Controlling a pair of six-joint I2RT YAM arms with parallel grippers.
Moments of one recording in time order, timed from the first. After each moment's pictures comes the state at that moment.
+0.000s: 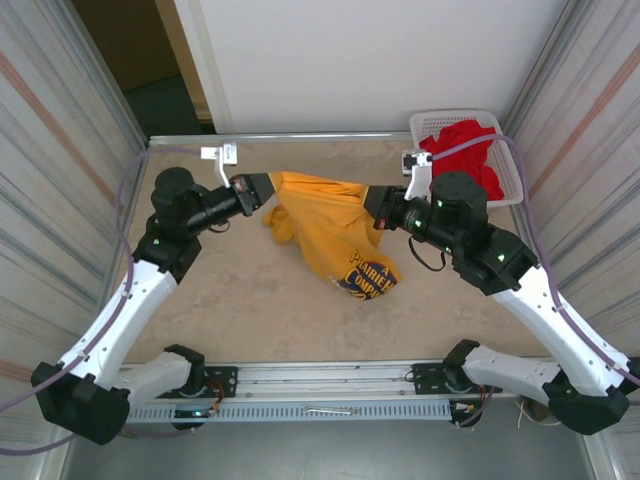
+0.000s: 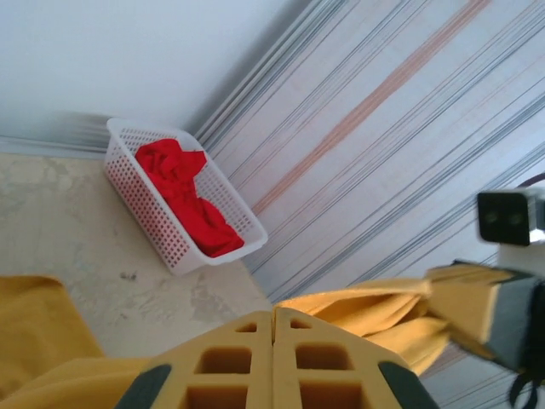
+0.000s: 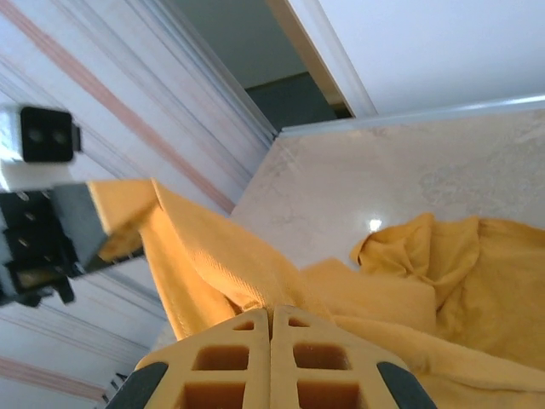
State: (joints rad) left arm -0.37 1.09 1.07 0.02 0.63 -0.75; right arm 0.73 1.01 1.28 -0.54 -0.04 0.62
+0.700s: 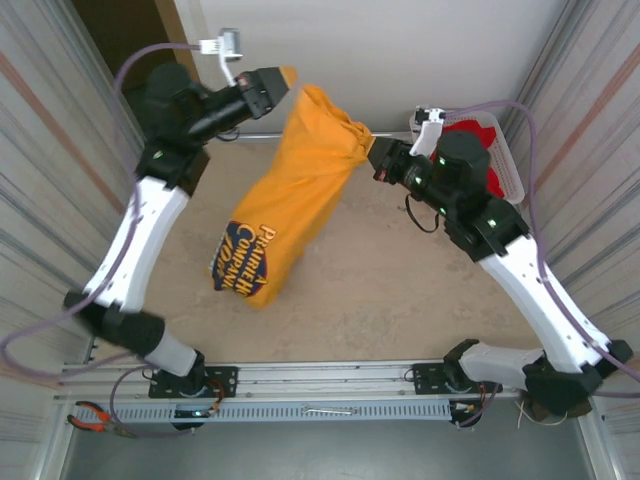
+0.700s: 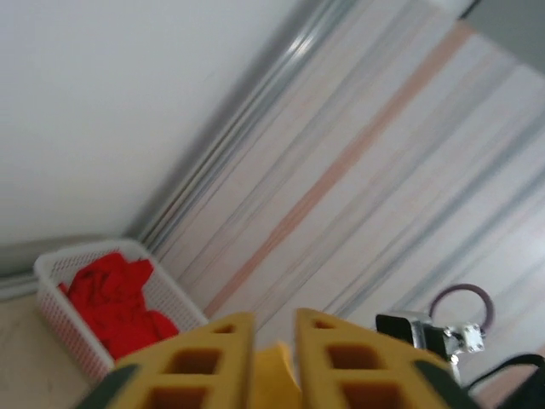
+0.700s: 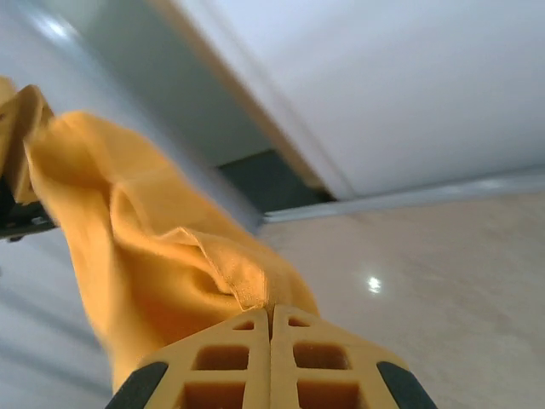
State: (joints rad) left arm -0.35 1.65 1.87 -0.10 0.65 -0.79; right arm 0.54 1.23 1.45 -0.43 -0.01 0.69
